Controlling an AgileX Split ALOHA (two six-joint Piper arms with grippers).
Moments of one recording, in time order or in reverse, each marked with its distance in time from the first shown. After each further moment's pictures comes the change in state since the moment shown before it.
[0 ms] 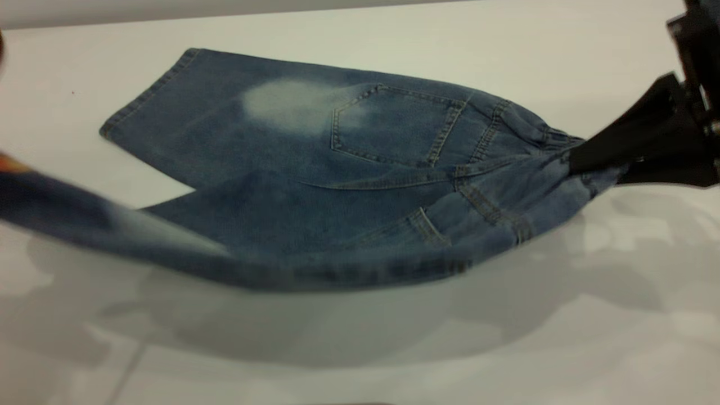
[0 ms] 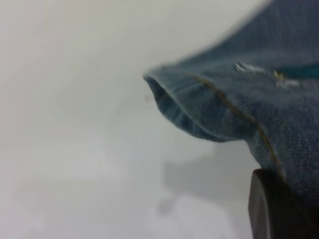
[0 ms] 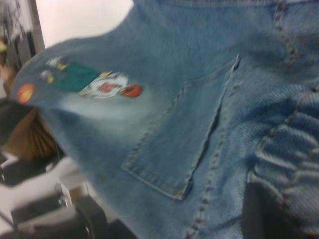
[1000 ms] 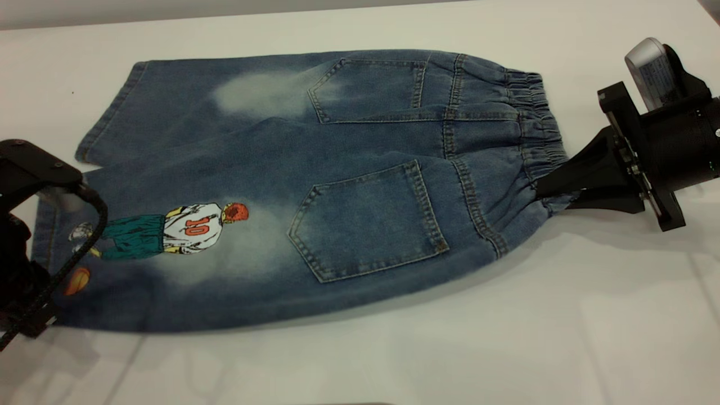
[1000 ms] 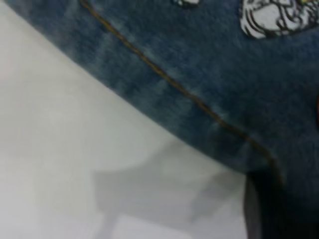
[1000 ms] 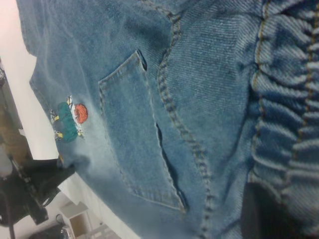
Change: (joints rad) left arm 0.109 0.643 0.028 0.080 -0.330 0.068; right arm 0.000 0.430 -0.246 0.152 -0.050 -0.164
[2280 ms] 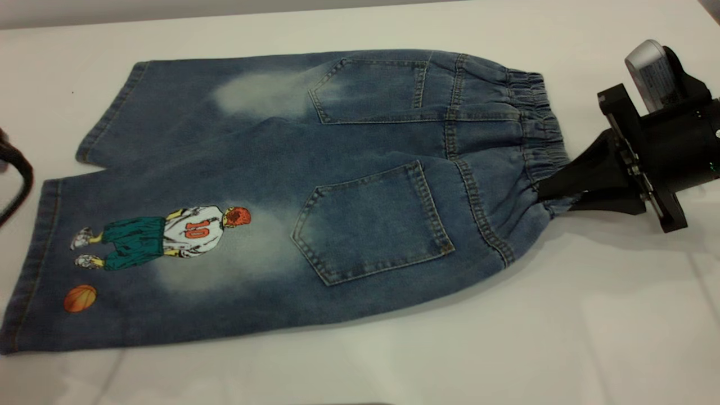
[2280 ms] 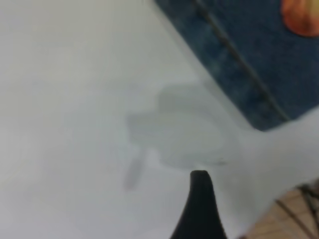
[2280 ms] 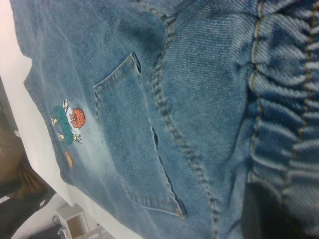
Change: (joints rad) left arm 0.000 -0.321 0.054 -0.049 0.264 0.078; right arm 0.000 0.000 0.000 -0.003 -0.015 0.009
